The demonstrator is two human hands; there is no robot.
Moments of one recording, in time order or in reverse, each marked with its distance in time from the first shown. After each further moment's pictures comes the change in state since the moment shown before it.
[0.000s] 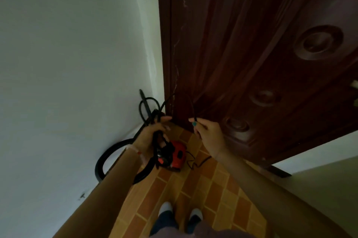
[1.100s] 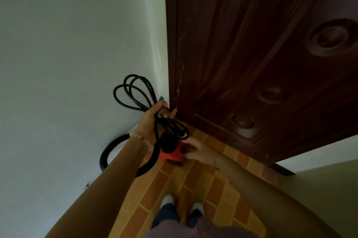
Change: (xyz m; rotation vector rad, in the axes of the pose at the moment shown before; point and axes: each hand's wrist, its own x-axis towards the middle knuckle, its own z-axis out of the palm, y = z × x) left_hand -0.019 0.034 0.032 -0.325 0.001 0.176; right_hand -0.004 0.068 0.023 -0.124 -0.655 0.230
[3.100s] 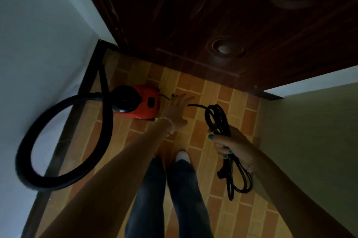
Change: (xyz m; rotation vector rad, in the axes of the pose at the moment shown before) left_hand 0.238 -0.334 -0.119 1.958 -0.611 -0.159; right_hand 0.009 0.213 -0.064 0.767 0.301 0.359
